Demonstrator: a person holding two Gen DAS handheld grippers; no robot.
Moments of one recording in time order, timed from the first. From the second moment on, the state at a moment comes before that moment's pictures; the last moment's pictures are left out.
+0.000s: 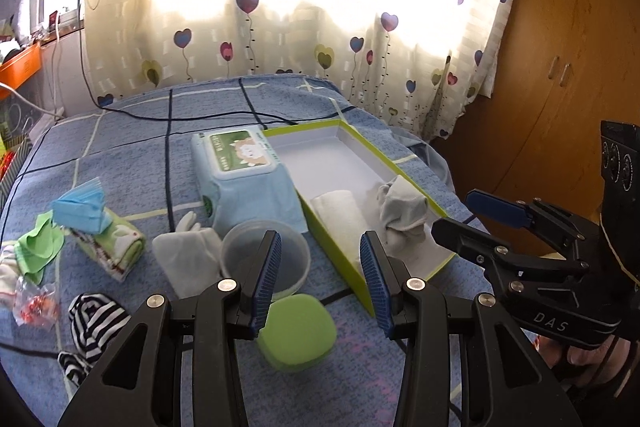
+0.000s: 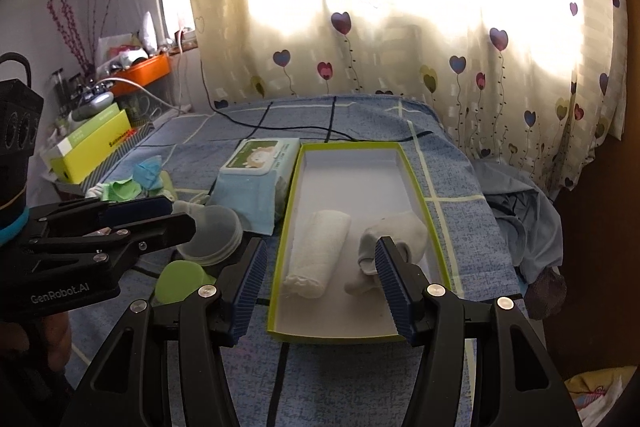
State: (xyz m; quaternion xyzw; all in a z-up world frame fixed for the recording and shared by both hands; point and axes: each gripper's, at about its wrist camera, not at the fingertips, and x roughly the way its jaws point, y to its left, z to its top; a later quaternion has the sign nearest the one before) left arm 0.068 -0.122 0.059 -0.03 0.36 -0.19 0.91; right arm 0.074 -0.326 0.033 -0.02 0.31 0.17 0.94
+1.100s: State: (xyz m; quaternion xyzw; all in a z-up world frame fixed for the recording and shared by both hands) left arm 0.037 -0.034 0.035 -0.06 0.36 -0.08 0.93; right arm 0.061 -0.230 0.029 -0.07 0.32 0.28 0.90
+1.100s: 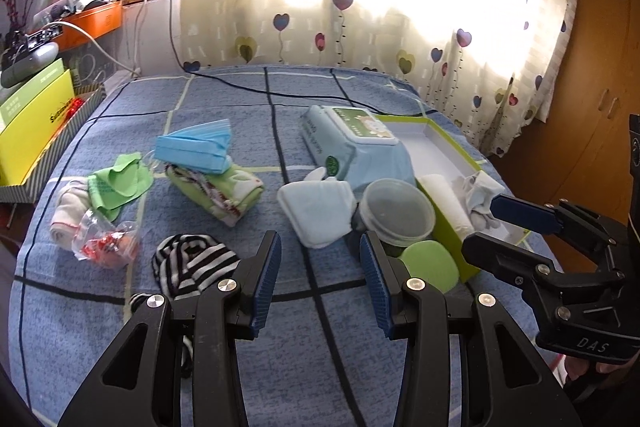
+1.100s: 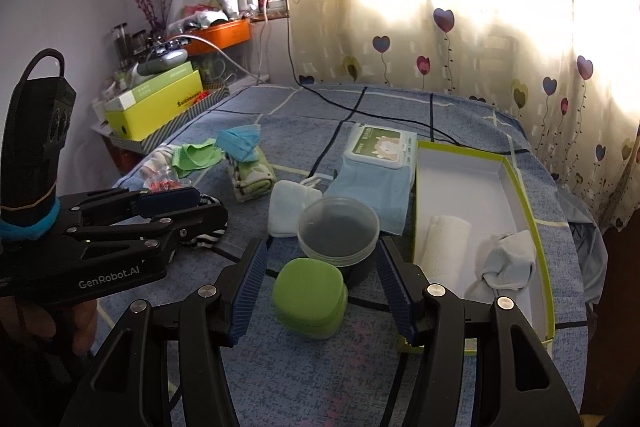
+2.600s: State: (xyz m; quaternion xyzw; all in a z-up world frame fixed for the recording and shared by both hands) left arm 0.008 0.068 -0.026 -0.13 0.41 0.02 0.90; right arm 0.069 -0.136 0.010 -0.12 0.34 0.36 0.86
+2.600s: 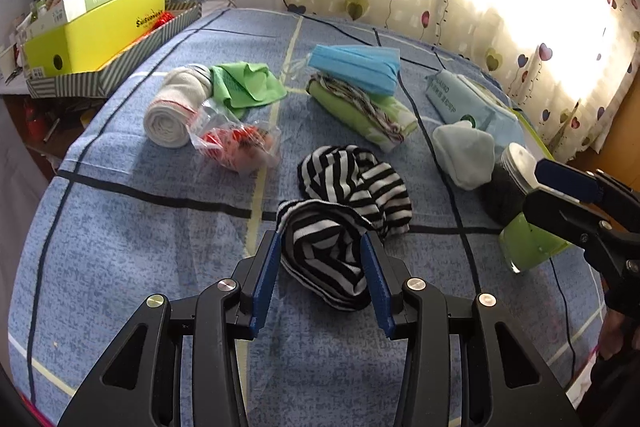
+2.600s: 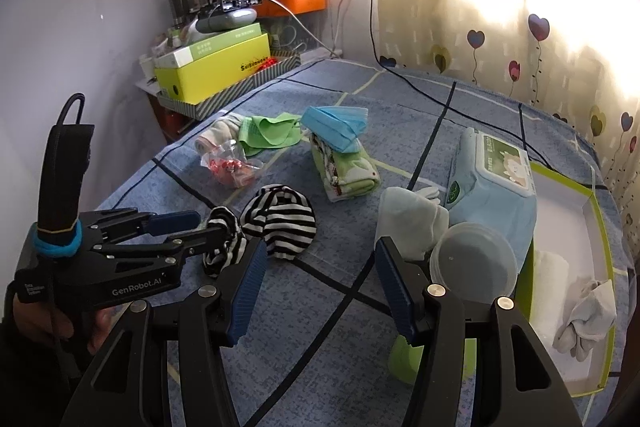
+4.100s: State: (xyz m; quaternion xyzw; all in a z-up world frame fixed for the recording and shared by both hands) left arm 0.001 0.115 -0.006 -0.16 0.35 0.05 0.92; right arm 0.093 -0.067 -0.018 -0.16 0.37 0.38 0.83
